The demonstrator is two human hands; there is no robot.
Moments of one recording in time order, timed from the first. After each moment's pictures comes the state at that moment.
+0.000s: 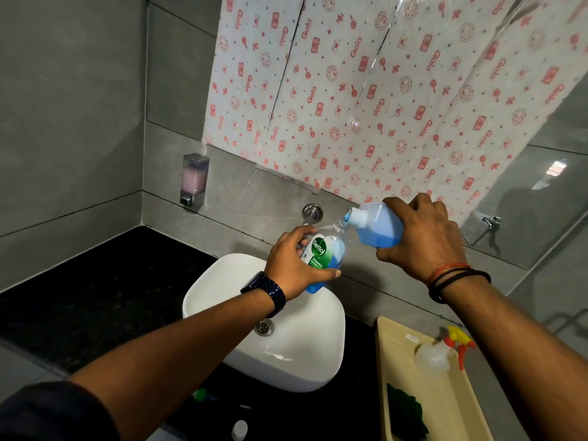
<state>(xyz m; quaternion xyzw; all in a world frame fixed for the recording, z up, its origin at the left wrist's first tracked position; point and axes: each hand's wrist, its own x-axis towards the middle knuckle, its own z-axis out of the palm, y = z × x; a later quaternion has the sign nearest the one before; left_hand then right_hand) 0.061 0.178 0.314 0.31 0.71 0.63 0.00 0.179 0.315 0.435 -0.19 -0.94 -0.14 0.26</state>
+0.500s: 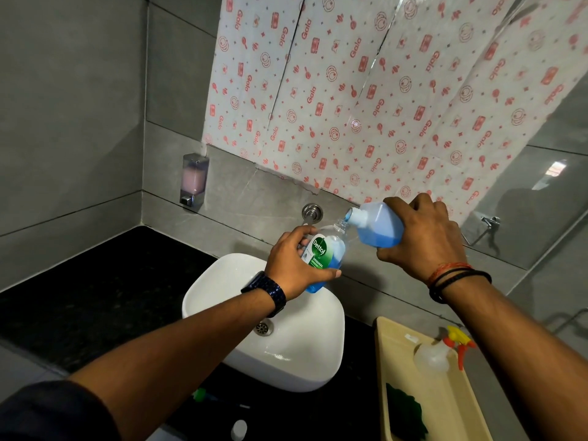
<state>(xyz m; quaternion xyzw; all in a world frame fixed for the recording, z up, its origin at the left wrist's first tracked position) 0.062 0.179 0.314 0.31 0.71 0.63 0.00 0.182 0.314 0.437 -0.19 -0.94 -0.14 0.25</state>
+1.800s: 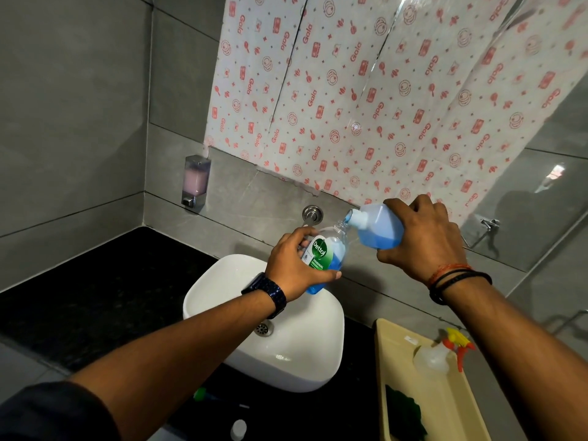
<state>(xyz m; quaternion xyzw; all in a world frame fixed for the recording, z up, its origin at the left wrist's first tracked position) 0.068 0.176 0.315 0.31 0.71 0.63 -0.01 0.186 0.311 0.439 -0.19 -0.94 -0.14 0.25</state>
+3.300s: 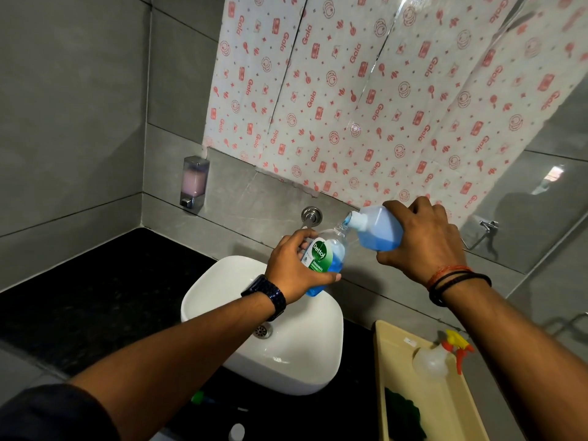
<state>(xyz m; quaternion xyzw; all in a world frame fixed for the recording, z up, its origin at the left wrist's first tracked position) 0.065 0.179 0.314 0.31 0.71 0.63 -0.01 0.183 0.314 0.439 -0.19 -0.94 -0.15 0.24</state>
